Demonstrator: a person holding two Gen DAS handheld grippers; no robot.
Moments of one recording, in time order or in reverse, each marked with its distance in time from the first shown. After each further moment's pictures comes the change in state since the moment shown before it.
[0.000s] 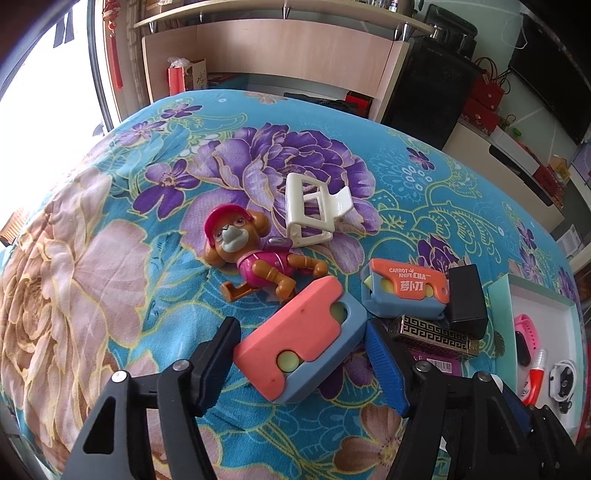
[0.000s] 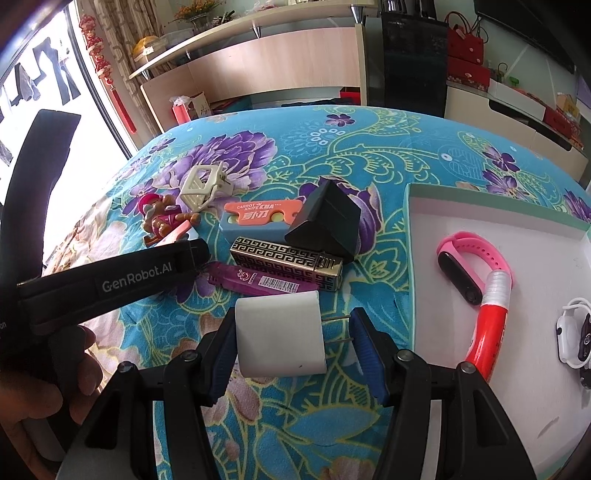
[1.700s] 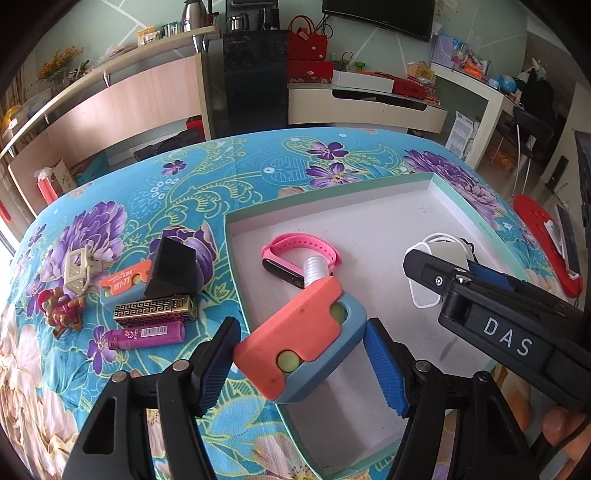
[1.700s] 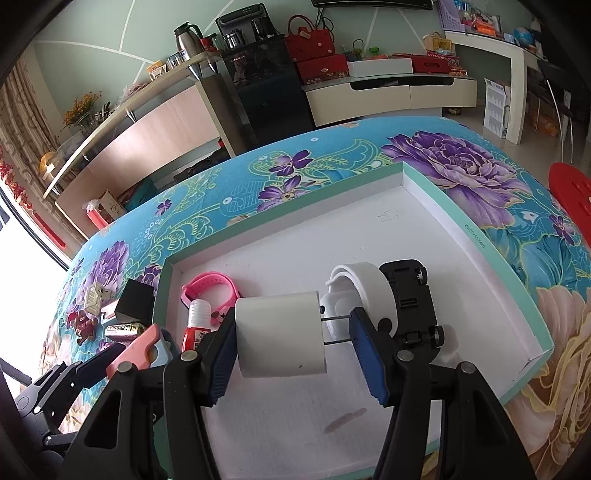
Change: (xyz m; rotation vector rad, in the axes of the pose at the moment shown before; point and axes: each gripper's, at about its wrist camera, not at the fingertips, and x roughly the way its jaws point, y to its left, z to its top) left arm -0.055 -0.195 -0.083 0.536 -0.023 -0.242; right arm -0.092 -0.175 -0.028 0.421 -0.145 -0.178
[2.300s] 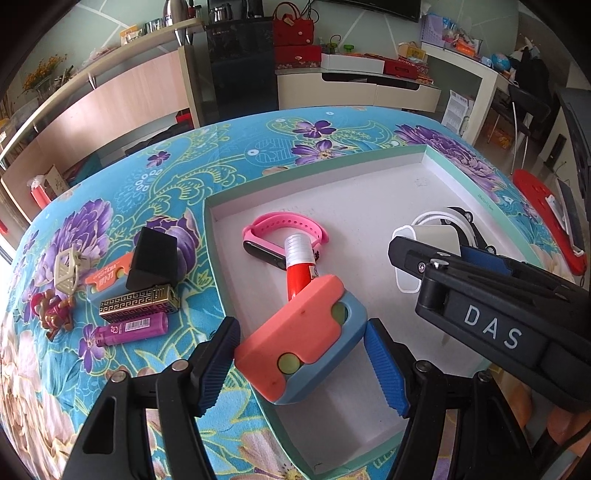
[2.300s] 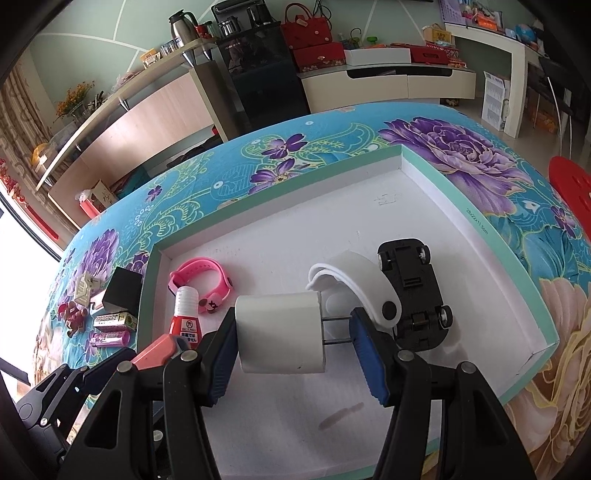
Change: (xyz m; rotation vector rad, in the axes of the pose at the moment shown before) left arm 0.013 -0.014 -0.005 0.054 0.058 0.011; right arm 0.011 -0.002 -0.004 -0.002 0.051 -0.027
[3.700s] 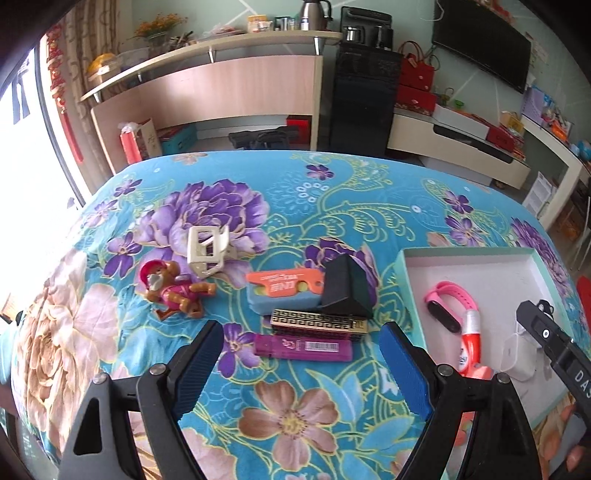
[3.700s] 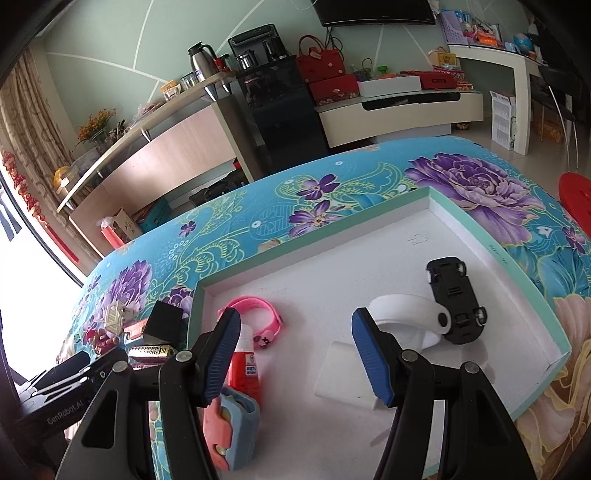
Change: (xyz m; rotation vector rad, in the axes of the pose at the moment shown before) left arm -0.039 0.142 -0.005 -0.358 -0.105 0.221; right arm -0.017 0.034 0.006 -0.013 -0.140 0.085
